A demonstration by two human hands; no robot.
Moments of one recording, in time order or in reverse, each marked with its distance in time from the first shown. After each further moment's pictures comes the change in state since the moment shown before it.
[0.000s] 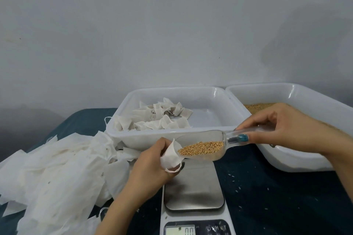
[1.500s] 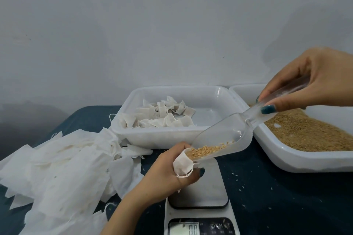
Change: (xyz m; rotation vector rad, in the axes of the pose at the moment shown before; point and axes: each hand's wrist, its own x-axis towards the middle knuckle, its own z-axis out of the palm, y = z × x) left_hand -0.009 0.020 0.006 -0.374 -0.256 0.117; right_hand -0.004 -0.075 -0.055 -0.199 0.019 -0.032
